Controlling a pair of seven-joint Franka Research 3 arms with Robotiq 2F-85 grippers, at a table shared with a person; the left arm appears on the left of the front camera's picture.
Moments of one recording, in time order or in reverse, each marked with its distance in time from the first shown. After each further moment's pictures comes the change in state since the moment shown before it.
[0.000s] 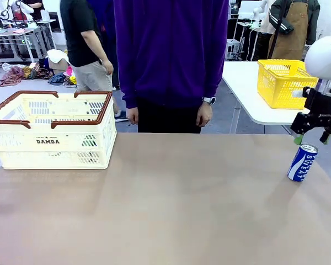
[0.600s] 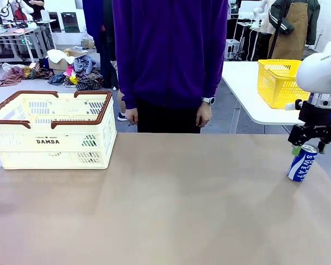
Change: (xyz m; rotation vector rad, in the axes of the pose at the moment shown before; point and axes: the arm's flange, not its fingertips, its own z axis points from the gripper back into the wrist) left arm 0.000 0.000 0.000 0.000 0.000 0.000; right arm 0.008 0.001 -0.038 -0.021 0.062 0.063
